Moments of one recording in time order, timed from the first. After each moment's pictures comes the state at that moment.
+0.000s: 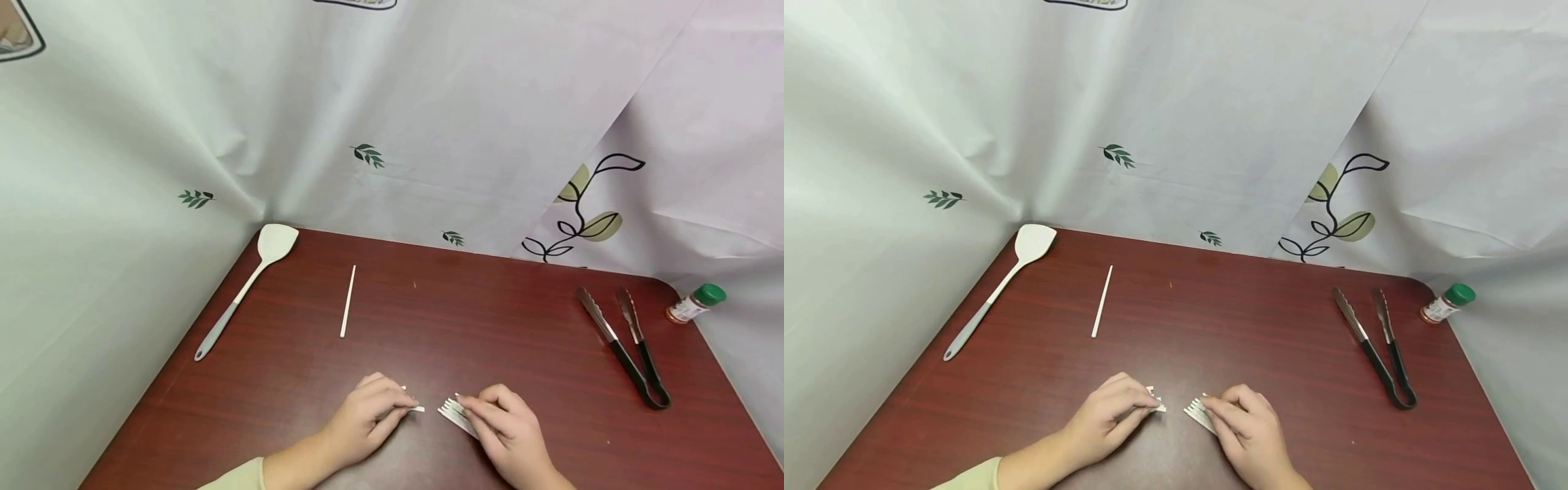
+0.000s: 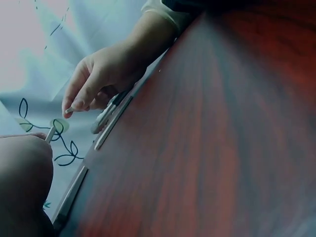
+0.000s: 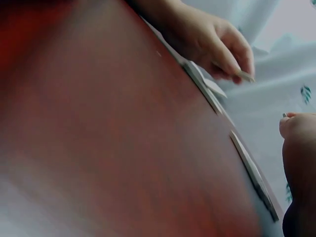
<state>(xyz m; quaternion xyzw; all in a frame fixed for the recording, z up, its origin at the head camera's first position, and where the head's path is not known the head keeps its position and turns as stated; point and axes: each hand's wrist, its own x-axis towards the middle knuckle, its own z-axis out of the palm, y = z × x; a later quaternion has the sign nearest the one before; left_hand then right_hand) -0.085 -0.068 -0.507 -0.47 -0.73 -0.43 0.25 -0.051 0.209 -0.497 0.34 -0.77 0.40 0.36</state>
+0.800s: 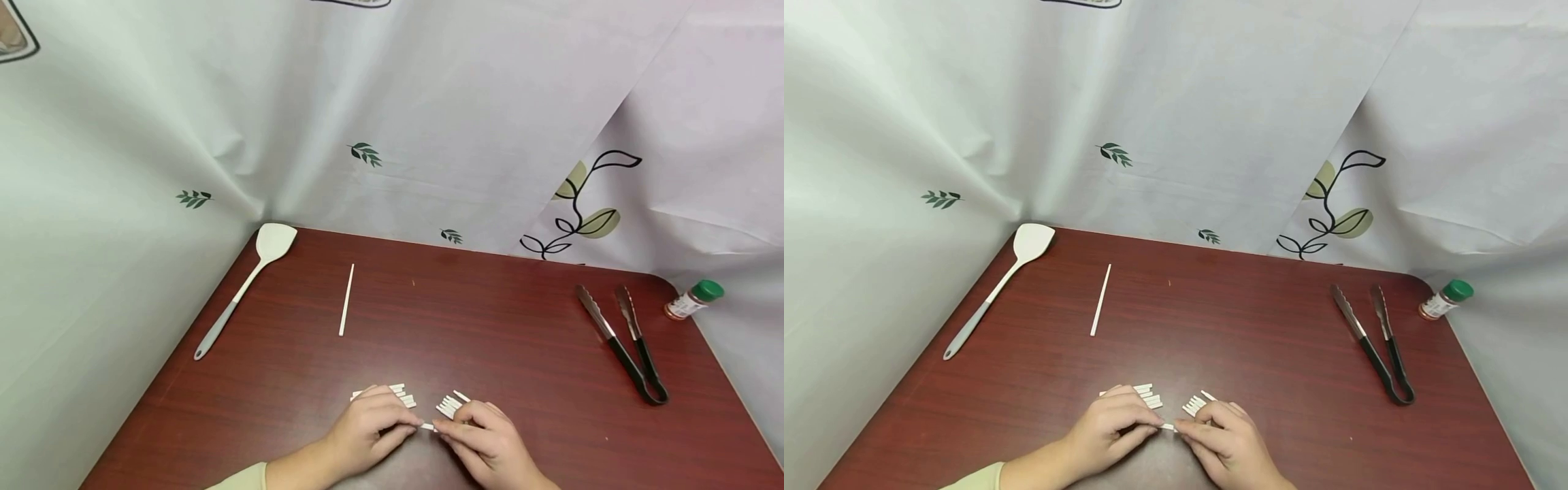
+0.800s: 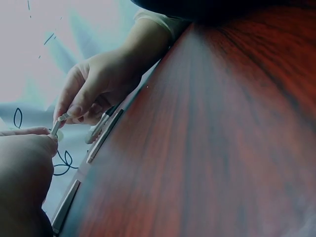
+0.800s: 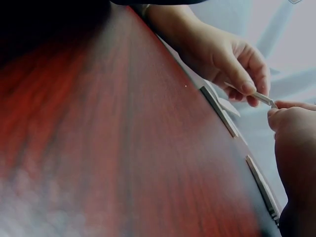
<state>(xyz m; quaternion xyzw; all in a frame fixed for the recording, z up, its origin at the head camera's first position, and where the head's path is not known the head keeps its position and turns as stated) -0.075 -0.061 -0.508 -0.50 -0.71 -0.43 0.25 -0.047 0.190 -0.485 0.47 -0.71 0.39 0.35</state>
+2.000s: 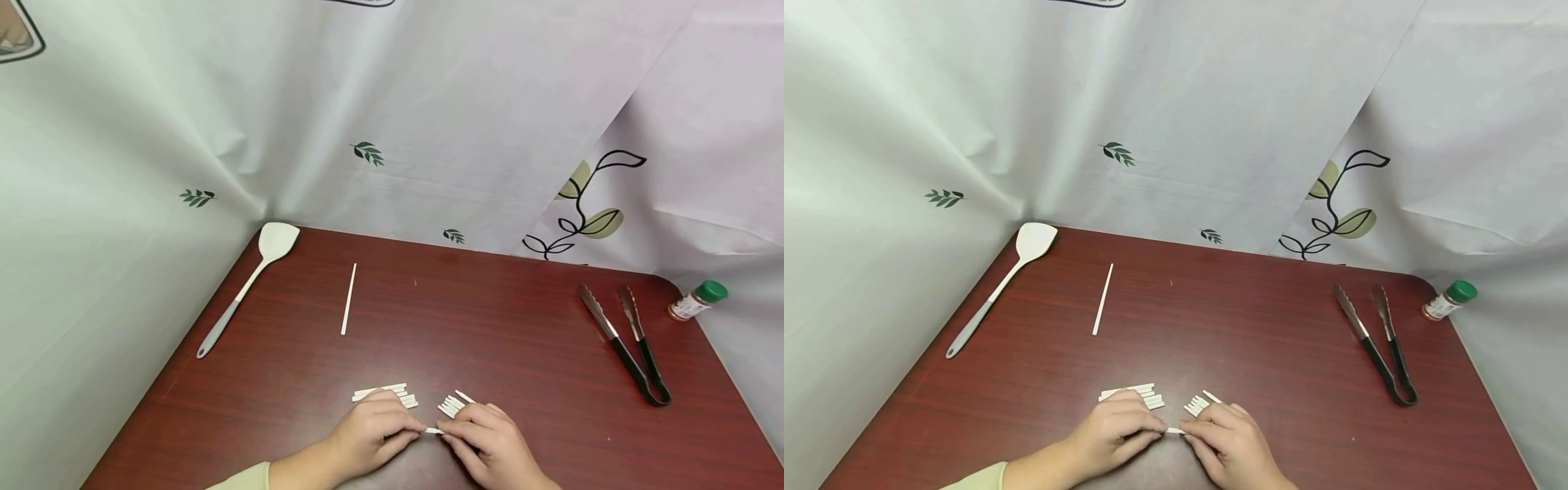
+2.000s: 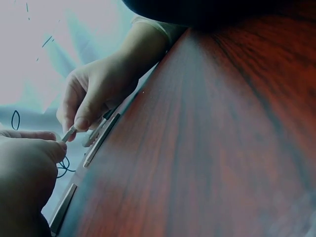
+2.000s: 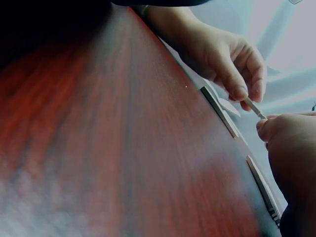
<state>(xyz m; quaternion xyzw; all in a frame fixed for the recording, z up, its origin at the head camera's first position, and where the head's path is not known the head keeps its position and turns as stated) -0.072 -0.061 -0.507 -0.52 -0.72 -0.38 0.25 -0.044 0.199 -0.509 0.44 -0.75 0.37 0.32</state>
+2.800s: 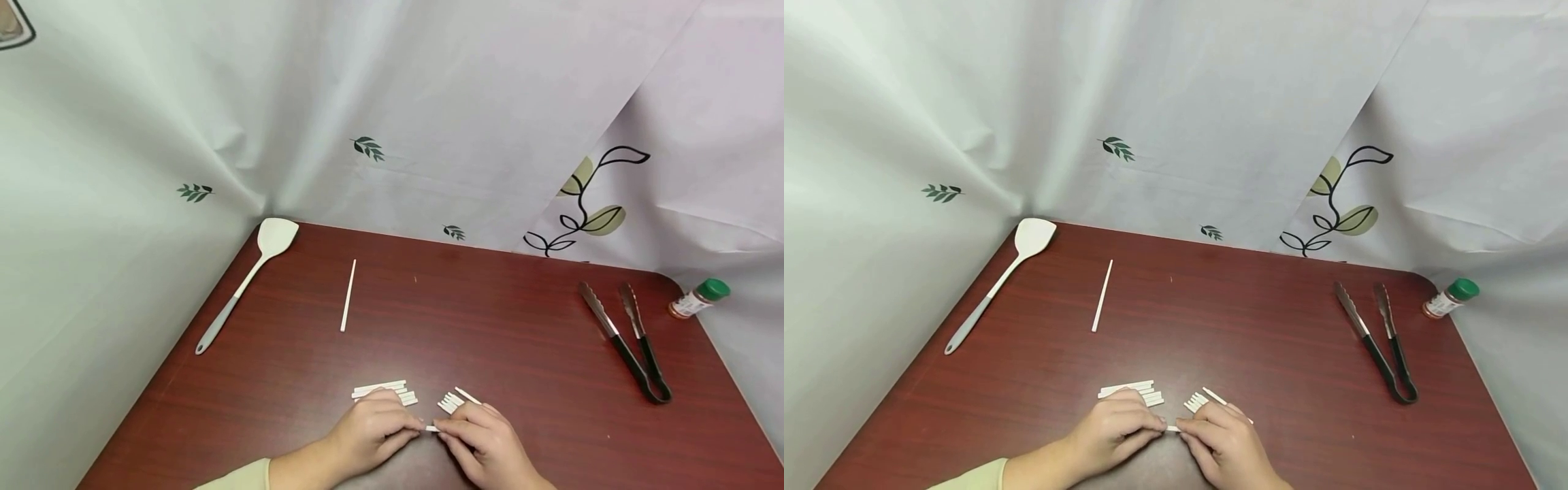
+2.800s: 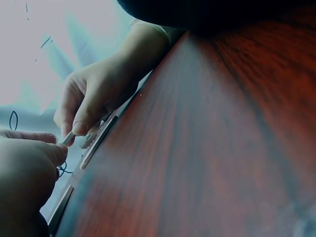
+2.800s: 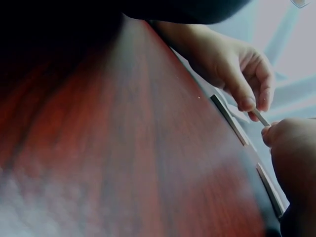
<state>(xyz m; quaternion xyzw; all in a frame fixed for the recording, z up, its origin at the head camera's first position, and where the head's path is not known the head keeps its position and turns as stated) -0.071 -0.060 -0.508 -0.53 -0.72 -0.39 0.25 -0.043 0.194 -0.515 0.44 -0.75 0.38 0.32</state>
